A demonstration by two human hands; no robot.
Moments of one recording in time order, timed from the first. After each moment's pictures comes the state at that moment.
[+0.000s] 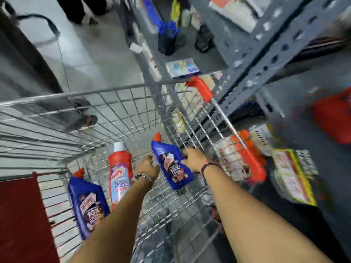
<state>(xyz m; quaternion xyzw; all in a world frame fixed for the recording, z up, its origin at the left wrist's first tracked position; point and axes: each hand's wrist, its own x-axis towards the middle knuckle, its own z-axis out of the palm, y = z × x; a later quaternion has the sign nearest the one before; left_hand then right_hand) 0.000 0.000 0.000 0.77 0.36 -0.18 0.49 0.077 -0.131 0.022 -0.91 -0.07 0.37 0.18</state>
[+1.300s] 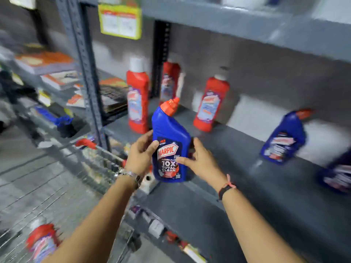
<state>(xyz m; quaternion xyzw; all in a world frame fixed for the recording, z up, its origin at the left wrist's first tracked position) -0.082 -0.224 0.298 0.59 -0.16 -0.04 0.79 -0.149 -0.374 0.331 -0.87 0.06 -0.07 0.48</state>
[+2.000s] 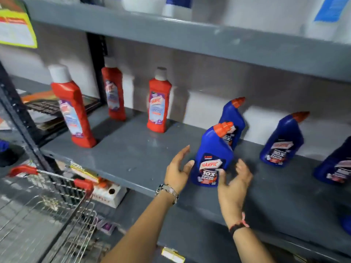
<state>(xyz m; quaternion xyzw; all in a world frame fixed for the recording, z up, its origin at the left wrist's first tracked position) -0.163 -0.404 0.289 0.67 -0.28 -0.15 0.68 -0.263 -0.493 0.291 -0.72 0.37 -0.44 0.40</state>
